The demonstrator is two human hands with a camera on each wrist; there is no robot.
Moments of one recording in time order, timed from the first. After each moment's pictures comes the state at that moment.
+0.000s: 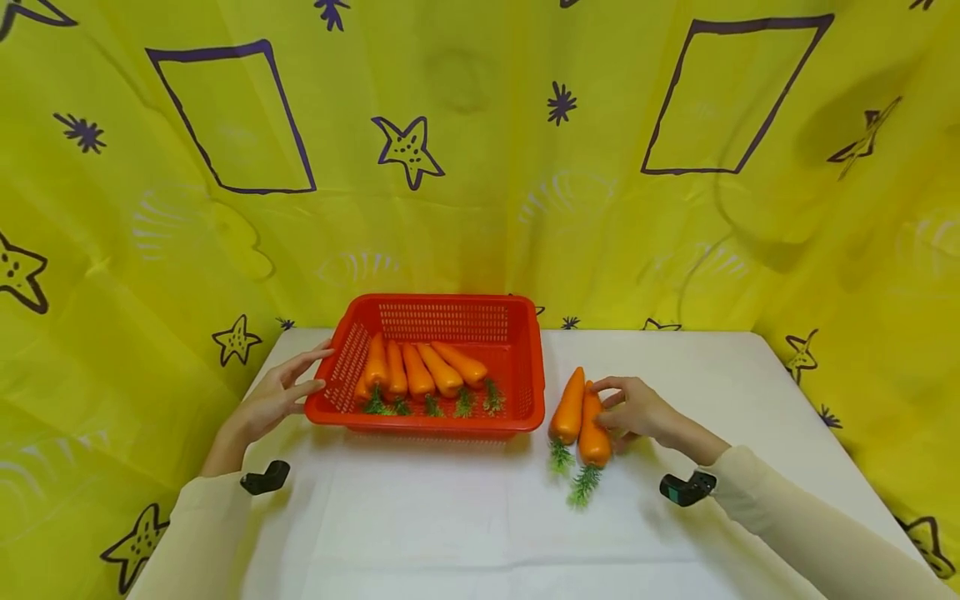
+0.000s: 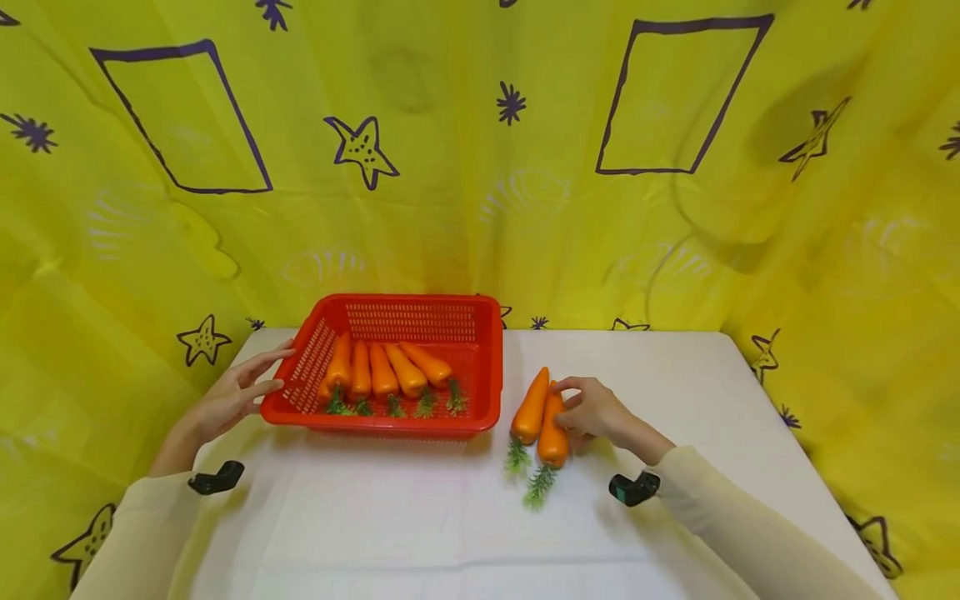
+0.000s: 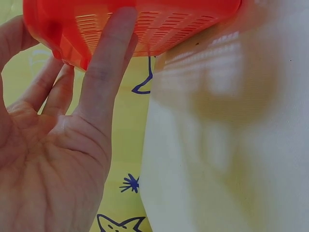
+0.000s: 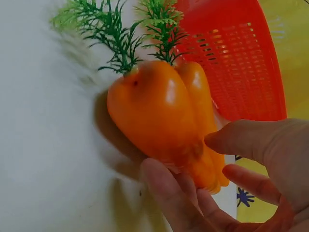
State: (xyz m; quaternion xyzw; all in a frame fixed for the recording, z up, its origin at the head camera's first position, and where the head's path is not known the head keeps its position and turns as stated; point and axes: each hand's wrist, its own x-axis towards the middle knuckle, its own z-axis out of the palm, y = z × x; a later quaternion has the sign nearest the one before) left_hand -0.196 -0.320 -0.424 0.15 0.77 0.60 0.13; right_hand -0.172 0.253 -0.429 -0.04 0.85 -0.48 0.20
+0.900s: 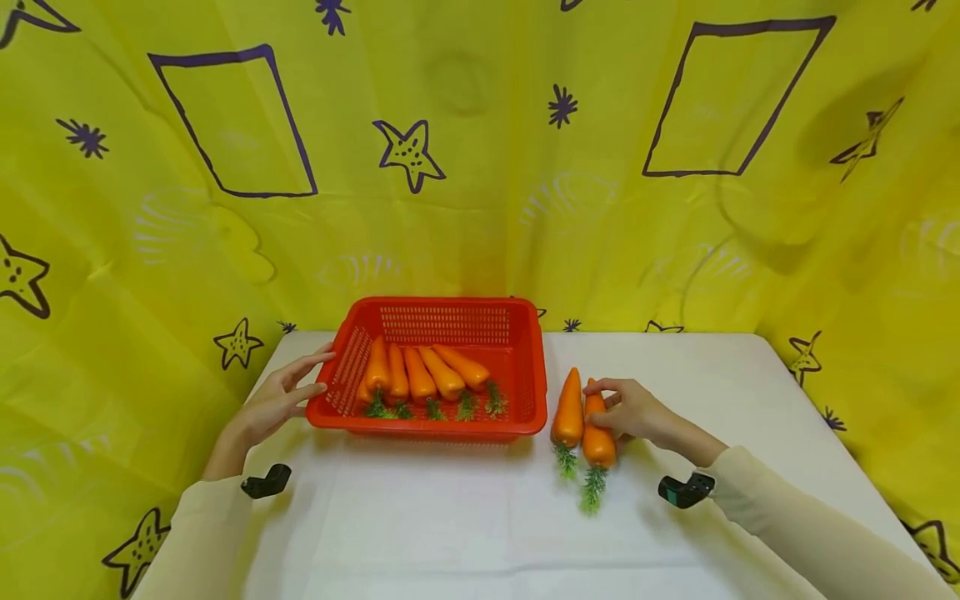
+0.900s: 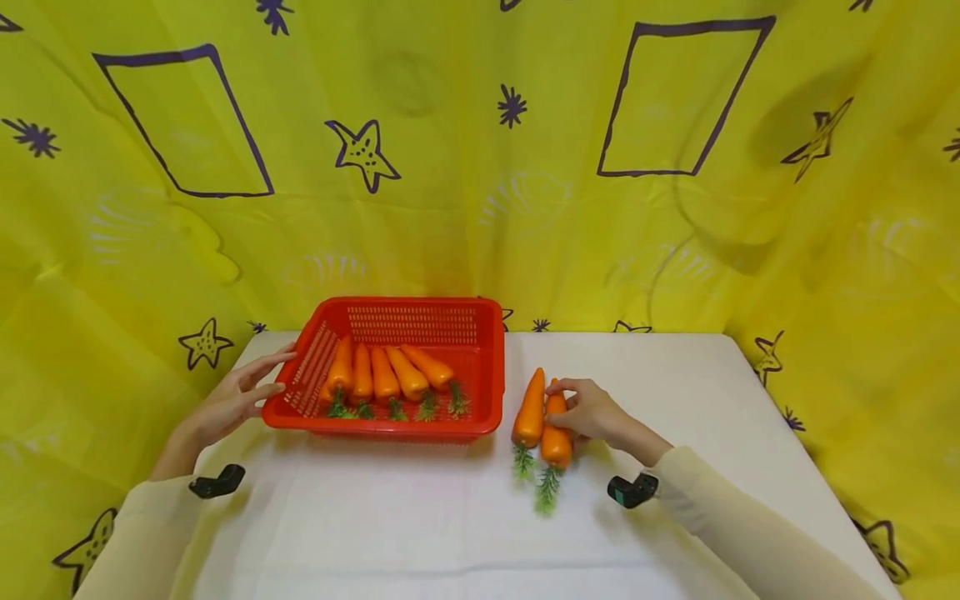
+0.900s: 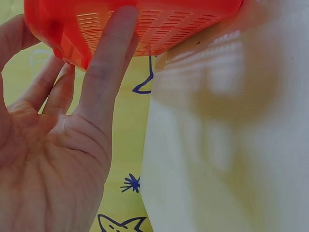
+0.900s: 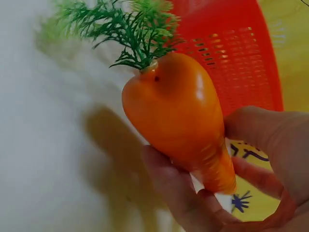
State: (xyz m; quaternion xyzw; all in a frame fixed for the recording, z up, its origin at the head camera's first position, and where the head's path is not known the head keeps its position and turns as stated) left_hand -0.196 -0.320 -0.425 0.16 0.77 0.60 0.13; right_hand -0.175 0.245 -0.427 -0.05 0.84 -0.50 0.20
